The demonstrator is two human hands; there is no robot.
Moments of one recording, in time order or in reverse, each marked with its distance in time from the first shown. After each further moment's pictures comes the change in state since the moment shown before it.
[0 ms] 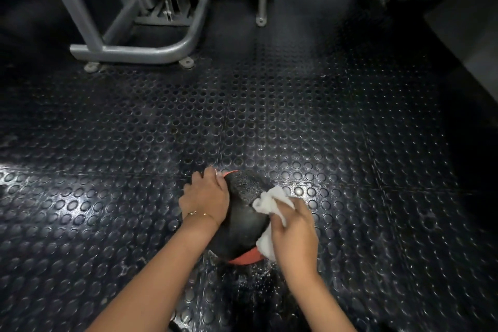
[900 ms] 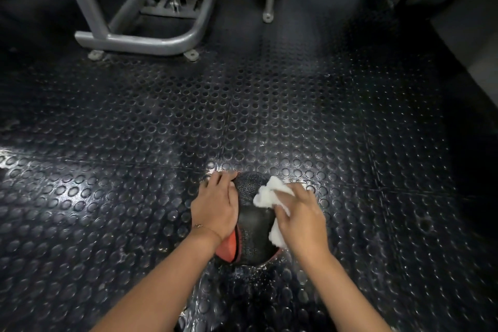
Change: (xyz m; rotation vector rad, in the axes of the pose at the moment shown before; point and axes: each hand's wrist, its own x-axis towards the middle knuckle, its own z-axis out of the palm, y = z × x) left_hand -0.029 -0.008 0.019 -0.122 0.037 0.252; right_hand 0.020 0.002 -0.024 -0.186 -0.040 -0.284
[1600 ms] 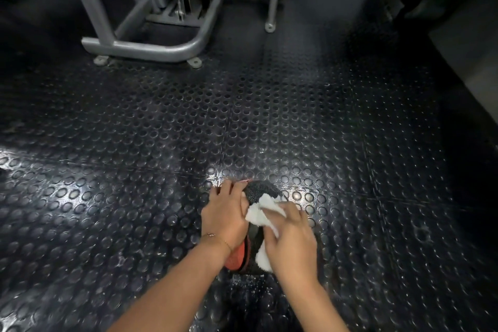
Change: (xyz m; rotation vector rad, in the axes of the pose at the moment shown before) left_hand -0.007 0.014 0.005 0.071 -0.031 0.079; right_hand -0.026 -0.024 0.003 0.019 0.068 -0.009
